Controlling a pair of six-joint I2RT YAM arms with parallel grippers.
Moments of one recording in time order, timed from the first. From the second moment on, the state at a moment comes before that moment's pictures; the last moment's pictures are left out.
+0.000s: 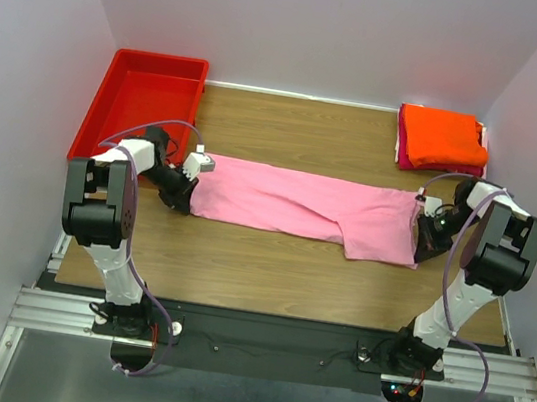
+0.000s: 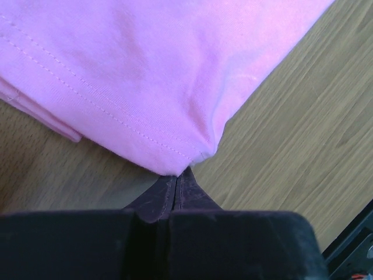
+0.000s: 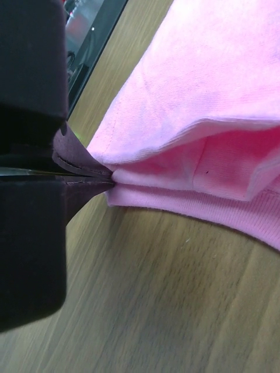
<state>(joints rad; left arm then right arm) 0.05 1.80 1.11 -0.81 0.57 0.84 -0.34 1.92 1.26 -1.11 -0.34 -0.60</state>
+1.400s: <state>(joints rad) -0.53 1.59 1.14 -0.57 0.68 0.68 -0.35 1.81 1.26 -1.30 -0.39 -0.70</state>
